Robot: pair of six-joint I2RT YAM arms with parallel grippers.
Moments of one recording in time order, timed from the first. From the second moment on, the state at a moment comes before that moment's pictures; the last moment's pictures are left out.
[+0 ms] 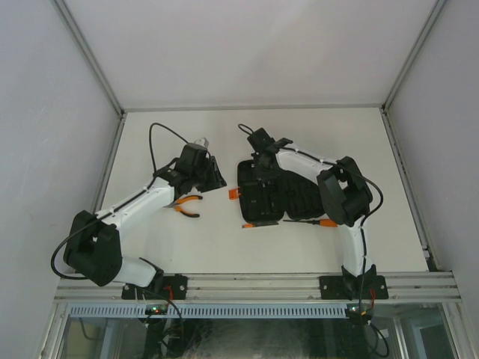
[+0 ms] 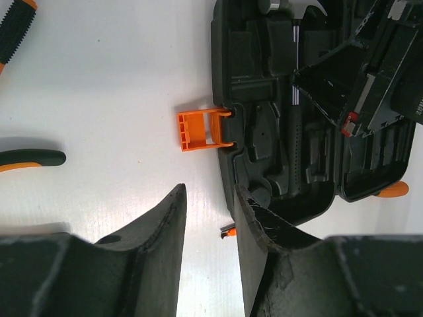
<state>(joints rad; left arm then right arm) -0.51 1.41 0.96 -0.37 0.04 -0.68 0.62 2.09 1.58 -0.68 0.13 0.40</state>
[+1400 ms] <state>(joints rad) -0.52 1.40 0.97 -0.44 -0.05 -0.64 0.38 1.36 0.90 -0.57 0.10 0.51</state>
